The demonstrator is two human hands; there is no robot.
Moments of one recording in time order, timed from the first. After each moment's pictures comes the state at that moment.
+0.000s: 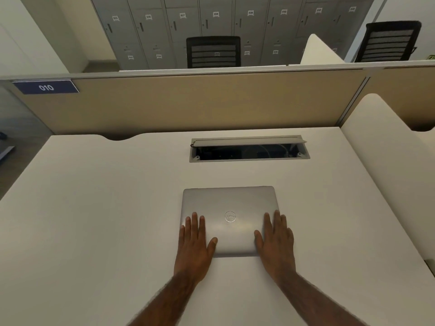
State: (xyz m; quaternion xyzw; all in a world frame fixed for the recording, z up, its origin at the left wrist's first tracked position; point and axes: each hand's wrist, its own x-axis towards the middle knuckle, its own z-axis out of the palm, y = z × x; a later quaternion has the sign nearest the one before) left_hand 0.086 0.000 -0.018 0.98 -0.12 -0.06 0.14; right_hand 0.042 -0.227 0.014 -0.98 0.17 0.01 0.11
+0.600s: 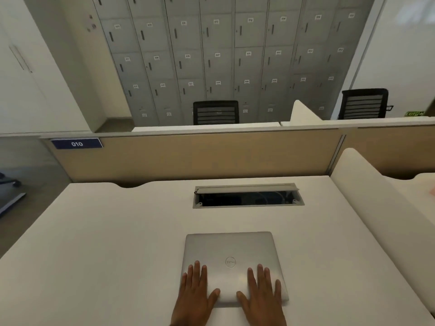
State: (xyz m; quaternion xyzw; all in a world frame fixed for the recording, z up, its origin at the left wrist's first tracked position) left_hand 0.067 -0.001 0.016 0.99 -0.16 0.01 0.03; right_hand 0.016 -0.197 -0.003 -0.99 0.10 -0.03 0.13
